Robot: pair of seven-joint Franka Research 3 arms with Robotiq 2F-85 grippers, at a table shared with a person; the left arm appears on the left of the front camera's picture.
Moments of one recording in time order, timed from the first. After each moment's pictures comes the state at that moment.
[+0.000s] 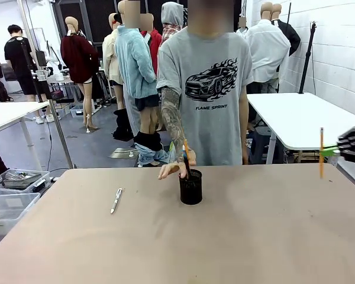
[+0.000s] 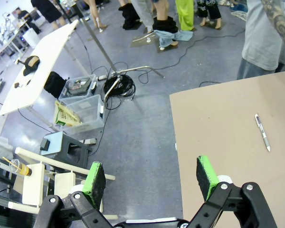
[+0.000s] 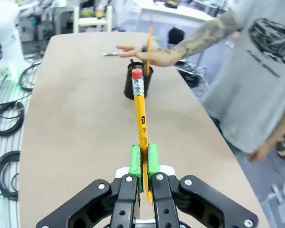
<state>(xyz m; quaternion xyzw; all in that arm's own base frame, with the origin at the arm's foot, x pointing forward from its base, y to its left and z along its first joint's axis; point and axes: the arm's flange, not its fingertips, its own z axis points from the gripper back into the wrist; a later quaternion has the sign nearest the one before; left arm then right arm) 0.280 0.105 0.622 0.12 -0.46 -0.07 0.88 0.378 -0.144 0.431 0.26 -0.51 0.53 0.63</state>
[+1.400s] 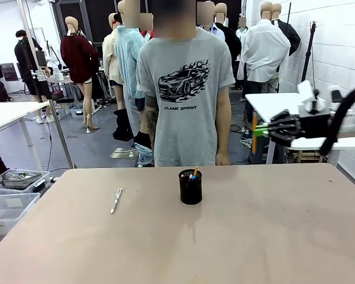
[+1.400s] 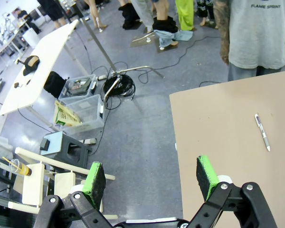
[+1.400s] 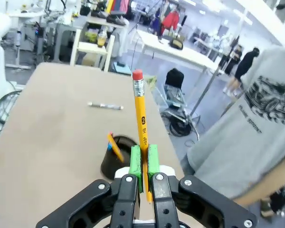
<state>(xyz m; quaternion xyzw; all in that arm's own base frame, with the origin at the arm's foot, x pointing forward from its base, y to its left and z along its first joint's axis) 0.280 0.105 0.622 0.12 -0.46 -0.07 0.88 0.472 0.053 0.458 0.27 -0.57 0.58 0.52</state>
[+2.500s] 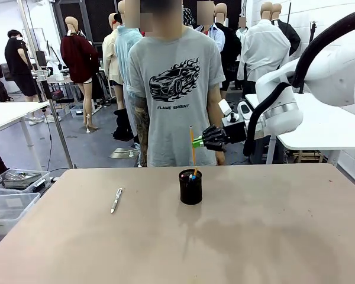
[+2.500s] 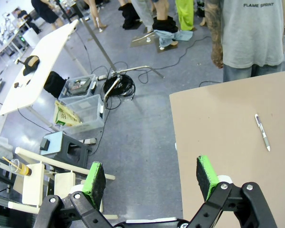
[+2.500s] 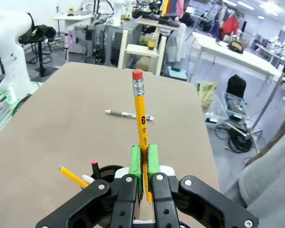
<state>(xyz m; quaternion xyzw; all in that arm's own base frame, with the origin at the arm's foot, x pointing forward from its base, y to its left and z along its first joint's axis) 0.280 0.105 0.622 0.12 -0.46 -0.07 0.88 0.614 0.200 0.377 0.40 -0.46 0.63 0.48</state>
